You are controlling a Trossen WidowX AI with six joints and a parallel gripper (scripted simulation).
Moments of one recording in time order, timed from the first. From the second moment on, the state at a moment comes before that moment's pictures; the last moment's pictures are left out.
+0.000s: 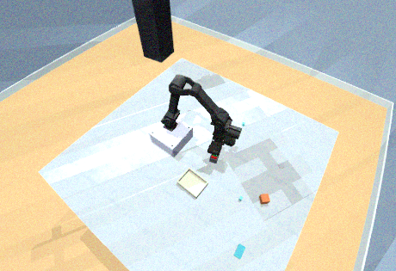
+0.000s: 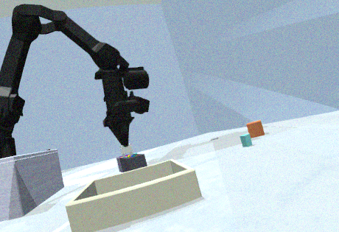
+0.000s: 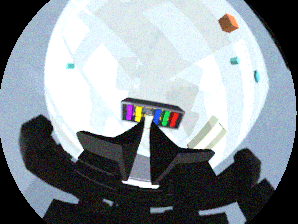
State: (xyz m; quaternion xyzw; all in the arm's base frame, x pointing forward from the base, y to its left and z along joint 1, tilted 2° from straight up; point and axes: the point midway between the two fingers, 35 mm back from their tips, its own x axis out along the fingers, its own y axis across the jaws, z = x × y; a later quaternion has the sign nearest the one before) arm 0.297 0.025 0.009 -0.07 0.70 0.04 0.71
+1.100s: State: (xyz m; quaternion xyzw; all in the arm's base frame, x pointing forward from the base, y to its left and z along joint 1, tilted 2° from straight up) arm 0.296 0.025 0.037 -0.07 0.70 0.05 0.71
